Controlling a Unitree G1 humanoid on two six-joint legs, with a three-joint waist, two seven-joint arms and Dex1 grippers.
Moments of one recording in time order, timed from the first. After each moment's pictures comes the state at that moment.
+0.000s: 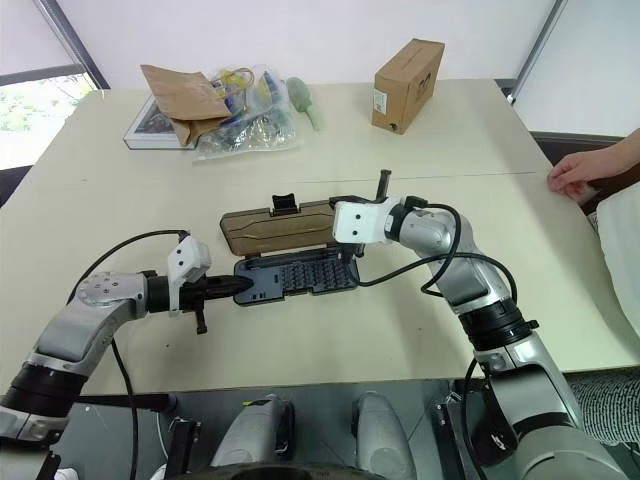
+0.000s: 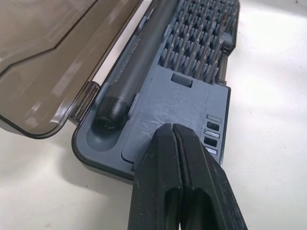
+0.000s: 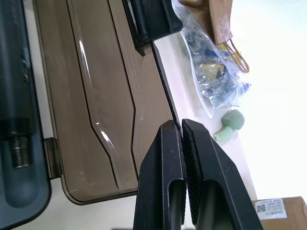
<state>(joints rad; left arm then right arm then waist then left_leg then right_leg) -0.23 0.72 -0.10 -0.04 -0.36 0.34 -1.02 -0.60 -0.54 0.26 0.02 -0.35 -0.09 0.71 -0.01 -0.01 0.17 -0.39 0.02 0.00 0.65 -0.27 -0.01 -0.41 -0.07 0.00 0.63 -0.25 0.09</state>
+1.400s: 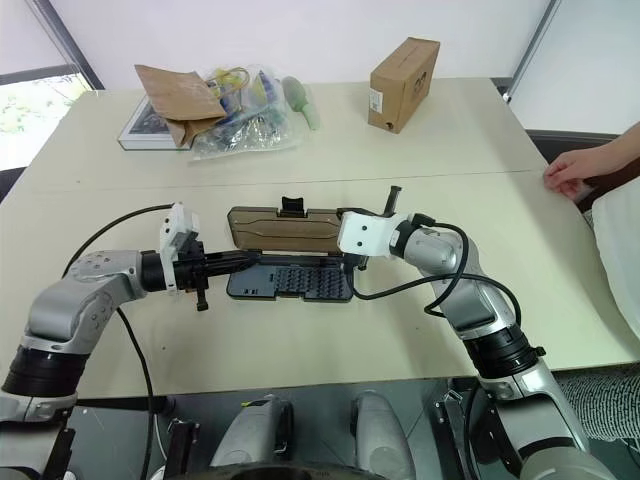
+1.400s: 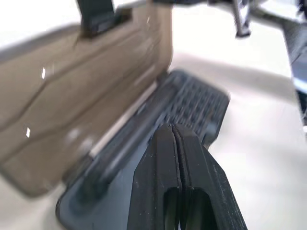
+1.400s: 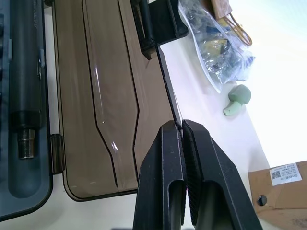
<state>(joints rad) -0.32 0.67 0.01 -0.13 -0.56 0.59 -1.06 -0.49 -0.54 0.24 -0.11 -0.34 0.03 0.68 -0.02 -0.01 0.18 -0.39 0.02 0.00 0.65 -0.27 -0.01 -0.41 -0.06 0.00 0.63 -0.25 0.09</state>
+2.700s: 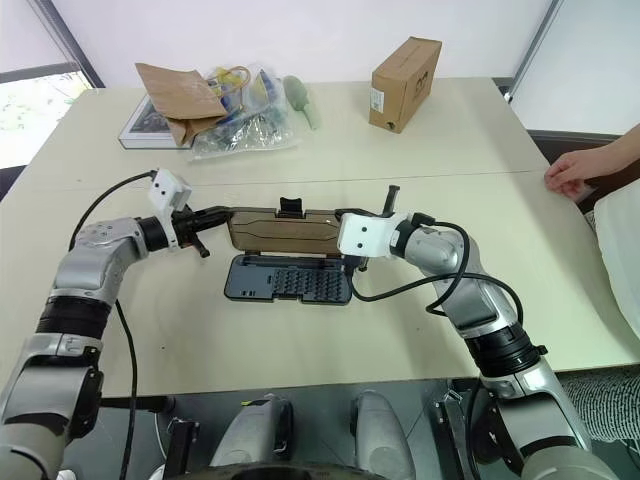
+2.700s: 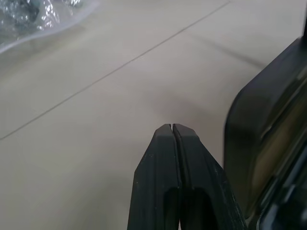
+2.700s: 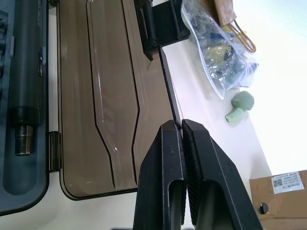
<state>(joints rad) -0.62 0.60 0.01 0.48 -0.29 0.24 -0.97 -0.49 -0.55 0.24 -0.11 -0.33 0.00 0.70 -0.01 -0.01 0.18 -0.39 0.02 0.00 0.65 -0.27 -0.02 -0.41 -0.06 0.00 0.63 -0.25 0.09</state>
